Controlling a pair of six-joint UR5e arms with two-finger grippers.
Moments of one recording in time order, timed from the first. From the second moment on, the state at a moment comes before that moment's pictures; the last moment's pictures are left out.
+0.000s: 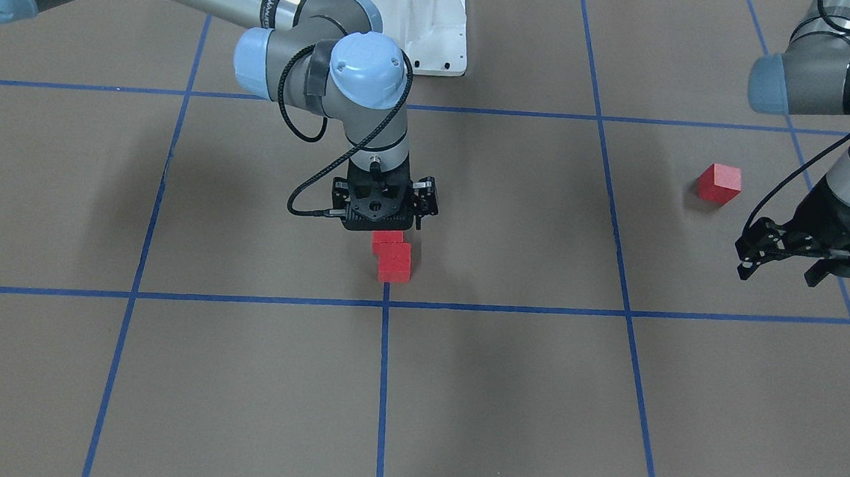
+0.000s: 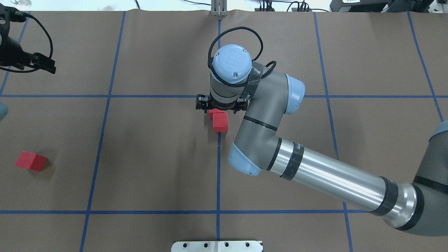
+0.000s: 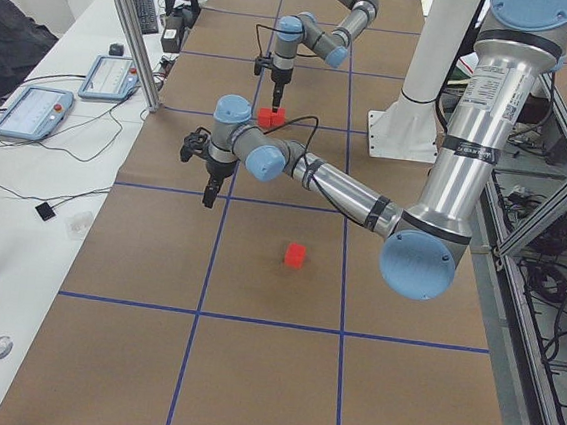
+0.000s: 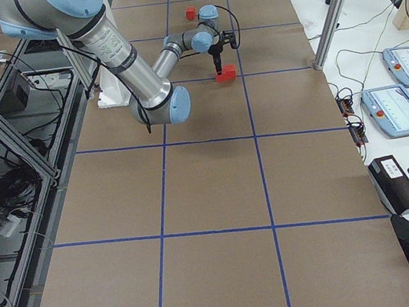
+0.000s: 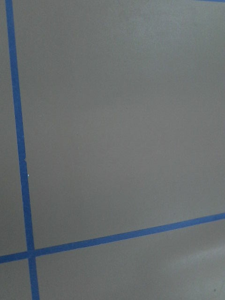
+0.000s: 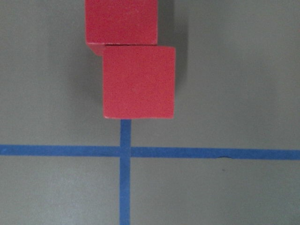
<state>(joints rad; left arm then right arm) -1.12 -1.77 -1.74 -1.84 -2.08 -0.63 0.58 -0.70 1.42 -1.47 1.89 1.20</state>
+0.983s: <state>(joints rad) -1.01 -1.41 -1.83 -2.25 -2.09 -0.89 0.89 -0.99 1.58 -1.48 2.10 0.88</state>
